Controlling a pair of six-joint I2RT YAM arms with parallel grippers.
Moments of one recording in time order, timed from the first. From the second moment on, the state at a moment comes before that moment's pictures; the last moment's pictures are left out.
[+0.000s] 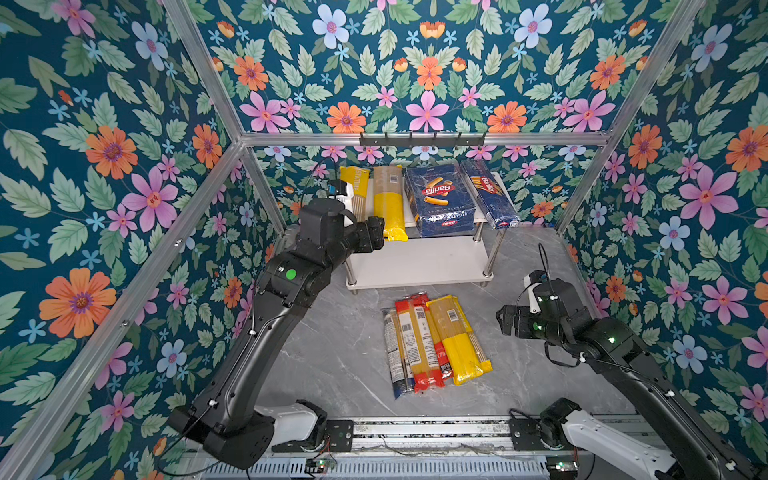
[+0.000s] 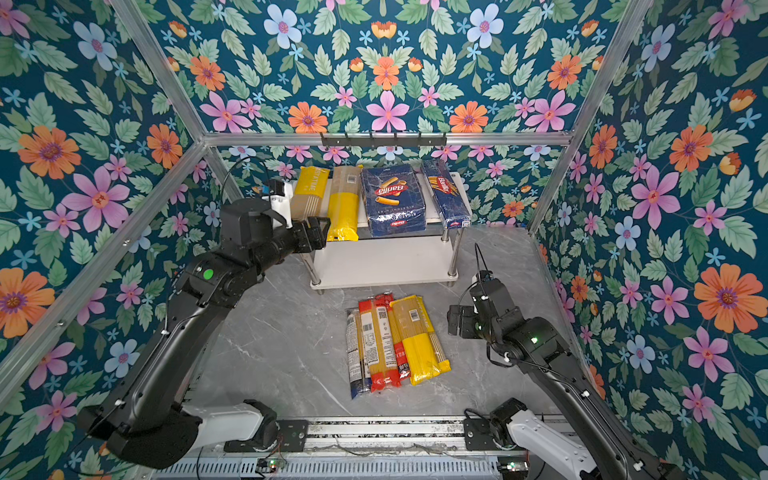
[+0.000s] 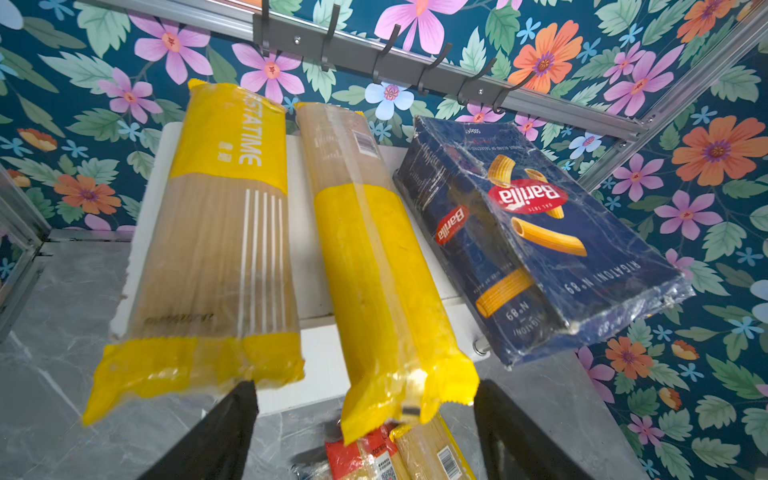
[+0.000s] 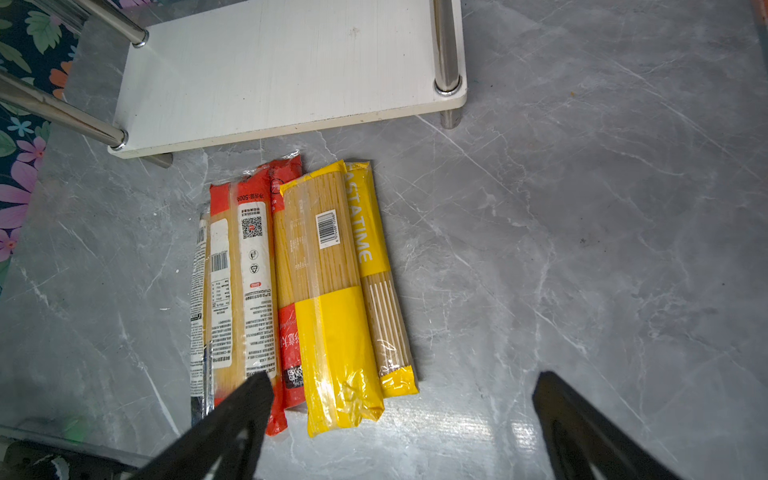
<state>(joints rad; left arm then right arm) -0.52 1.26 1.65 -0.74 -0.13 -0.36 0.52 0.88 1.07 -1.05 0.12 0.50</state>
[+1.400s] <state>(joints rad) -0.83 1.10 0.72 -0.44 -0.20 -0.65 0.52 0.85 0.81 -0.98 -0.02 0.62</state>
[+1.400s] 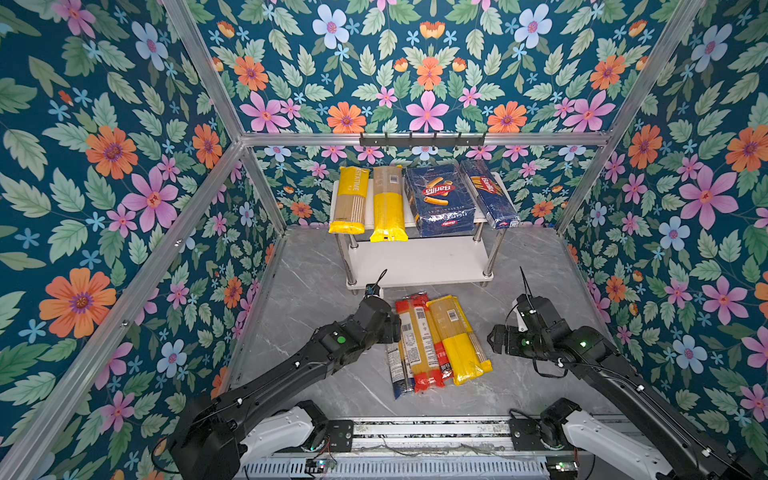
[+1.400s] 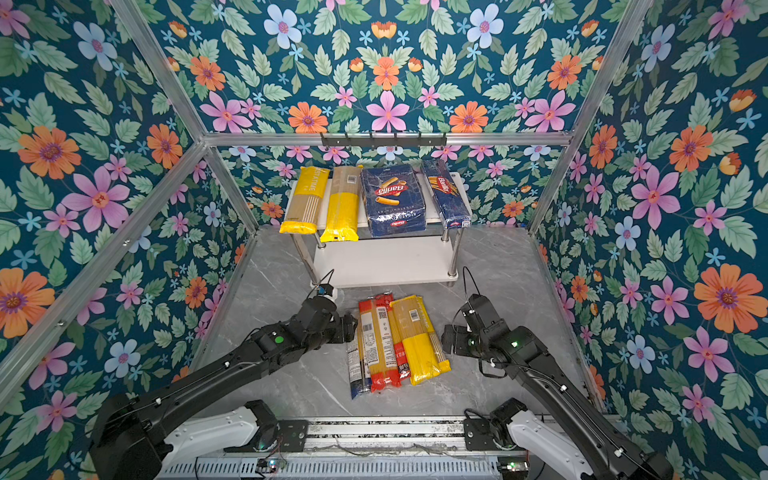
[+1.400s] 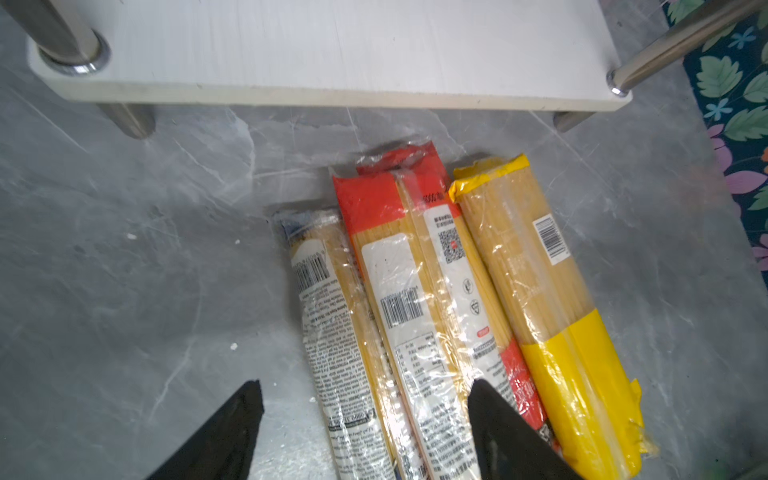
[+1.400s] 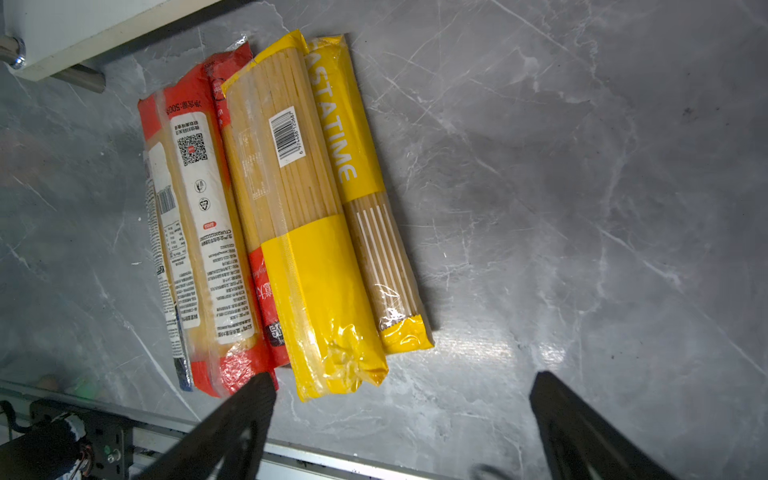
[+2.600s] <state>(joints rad) -0.91 1.20 0.67 -0.20 -0.36 -0.54 0.52 0.97 0.78 -0.92 -0.02 0.66</state>
